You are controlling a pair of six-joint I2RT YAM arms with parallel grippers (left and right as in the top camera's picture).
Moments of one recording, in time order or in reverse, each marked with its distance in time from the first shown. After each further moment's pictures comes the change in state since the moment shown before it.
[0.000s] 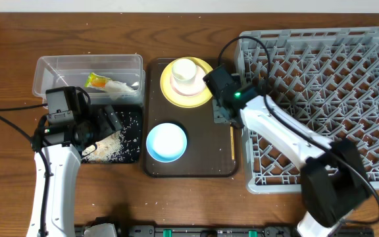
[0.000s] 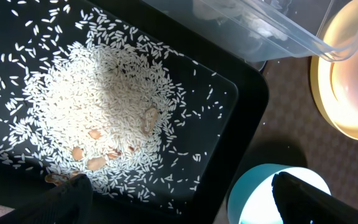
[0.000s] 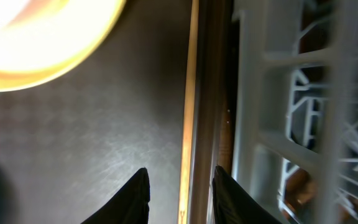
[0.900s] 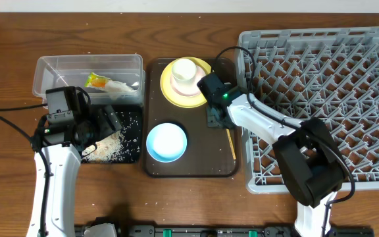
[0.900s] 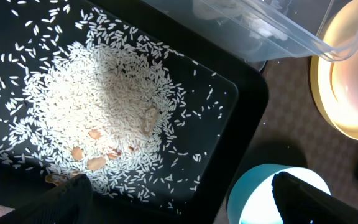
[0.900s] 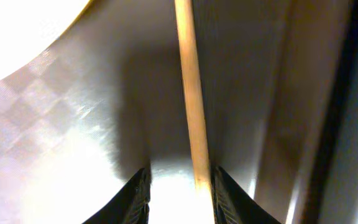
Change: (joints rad) left arm 0.000 0.000 0.000 0.000 0.000 0.000; right arm 0.002 0.159 0.001 0.093 -0.106 0.018
